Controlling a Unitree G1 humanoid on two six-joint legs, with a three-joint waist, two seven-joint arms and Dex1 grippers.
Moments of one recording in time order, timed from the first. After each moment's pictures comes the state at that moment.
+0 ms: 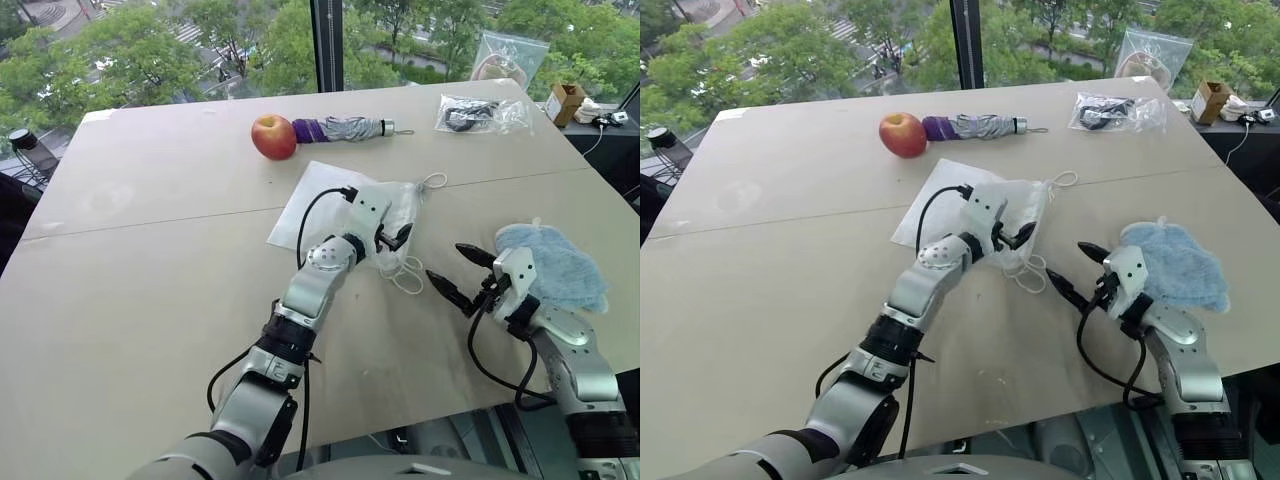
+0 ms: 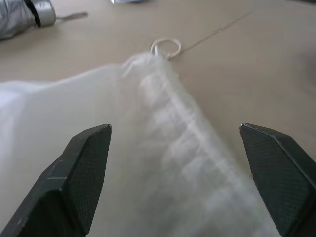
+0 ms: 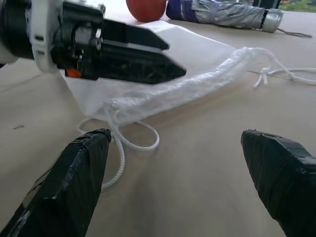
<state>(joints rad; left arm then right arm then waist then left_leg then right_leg) -0.59 0.02 -0.29 0.28 -0.02 0.38 -0.28 -0.02 -0.41 -0.06 -0.08 0.34 0.06 0.75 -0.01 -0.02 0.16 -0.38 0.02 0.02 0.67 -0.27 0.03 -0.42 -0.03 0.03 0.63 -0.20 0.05</state>
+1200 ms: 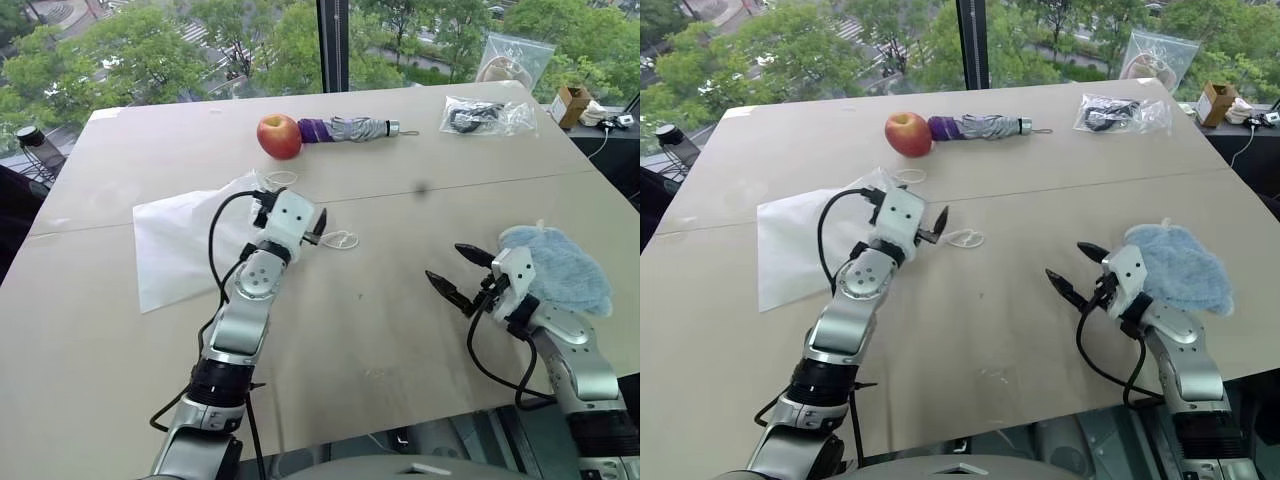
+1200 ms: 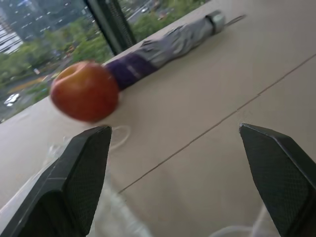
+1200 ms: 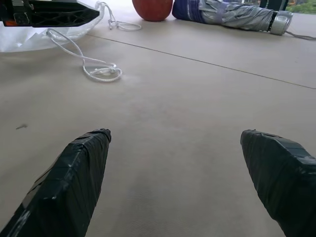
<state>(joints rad) -0.34 0.24 -0.13 -0.13 0.17 0.33 -0.15 -0.04 -0.42 -0.05 -0.07 0.33 0.06 0.76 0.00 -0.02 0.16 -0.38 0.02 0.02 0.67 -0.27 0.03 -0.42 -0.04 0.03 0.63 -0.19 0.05</state>
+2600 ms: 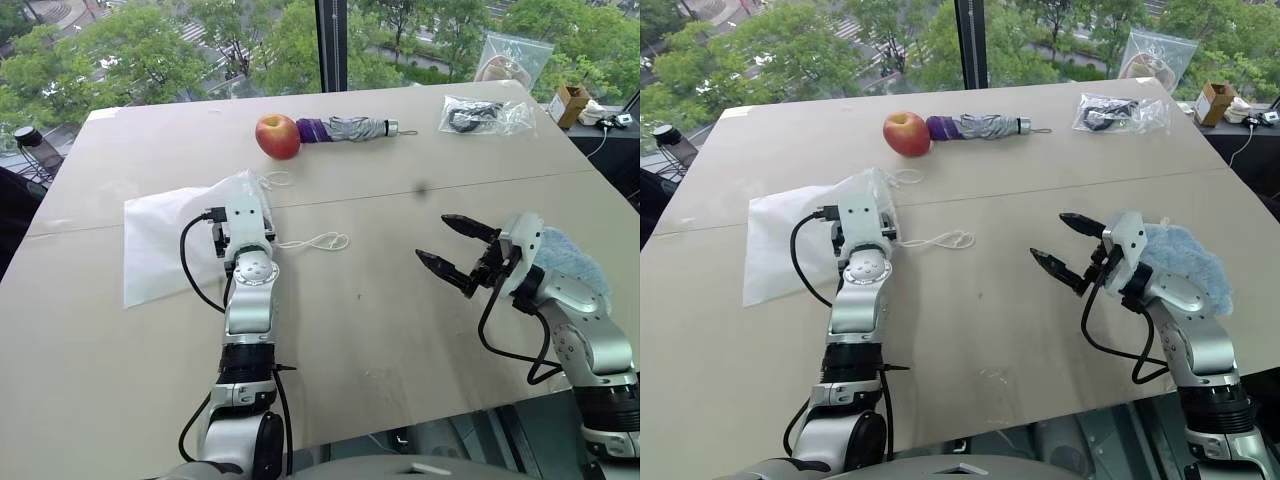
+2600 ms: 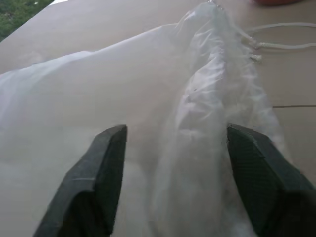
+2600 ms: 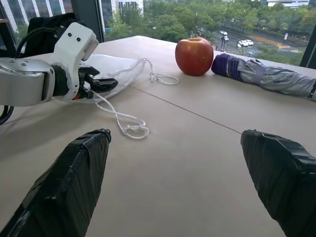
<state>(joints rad) -0.43 0.04 0.16 0.06 0.20 0.52 0.32 -0.17 -0.48 -0.05 -0.19 0.48 0.19 0.86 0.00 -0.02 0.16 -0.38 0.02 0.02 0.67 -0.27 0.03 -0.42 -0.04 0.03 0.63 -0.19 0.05</state>
